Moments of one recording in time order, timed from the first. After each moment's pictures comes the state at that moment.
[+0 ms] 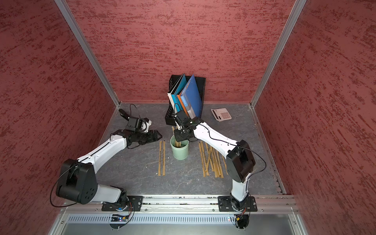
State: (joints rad) left arm -0.24 1.42 0.96 -0.50 0.36 -0.41; right arm 0.73 1.83 1.61 -0.85 -0.07 0.39
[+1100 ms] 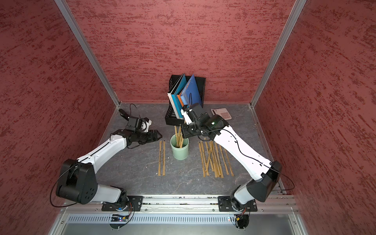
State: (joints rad) left arm -0.24 1.42 0.97 -0.50 0.36 -0.41; right arm 0.73 1.51 1.67 -1.00 -0.12 0.36
